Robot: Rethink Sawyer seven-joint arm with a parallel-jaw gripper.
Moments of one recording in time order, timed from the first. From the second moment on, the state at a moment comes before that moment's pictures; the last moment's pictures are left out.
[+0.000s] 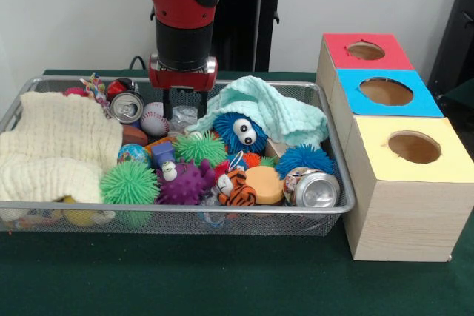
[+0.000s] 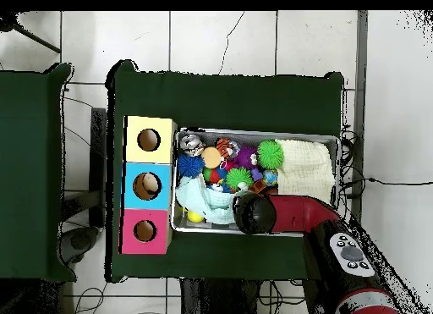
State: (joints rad) arm -0.51 -0.55 0.13 1.77 -0.47 0.44 1.74
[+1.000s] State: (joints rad) arm -0.51 -0.55 0.13 1.77 -0.47 0.44 1.74
